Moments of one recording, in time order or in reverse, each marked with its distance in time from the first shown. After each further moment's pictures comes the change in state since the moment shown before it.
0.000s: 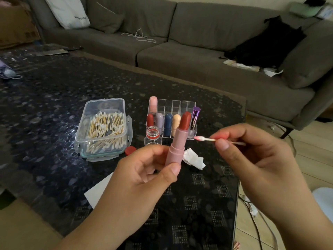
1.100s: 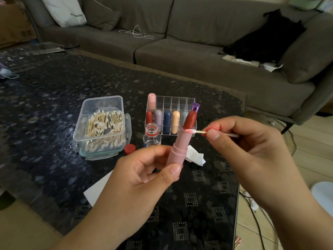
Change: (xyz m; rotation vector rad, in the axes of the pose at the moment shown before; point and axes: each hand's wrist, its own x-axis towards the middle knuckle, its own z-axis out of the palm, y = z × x) left_hand -0.002 -0.003 -0.001 -0.002 -0.051 0.054; right_hand 0.007 -0.003 0.005 0.007 -0.015 0.050
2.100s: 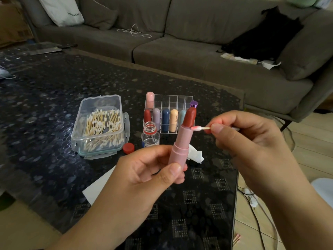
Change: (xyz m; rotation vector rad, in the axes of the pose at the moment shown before) left_hand -0.001 -0.003 0.002 -0.103 -0.049 -0.043; right_hand 0.005 0.008 -0.004 0.195 0.006 0.066
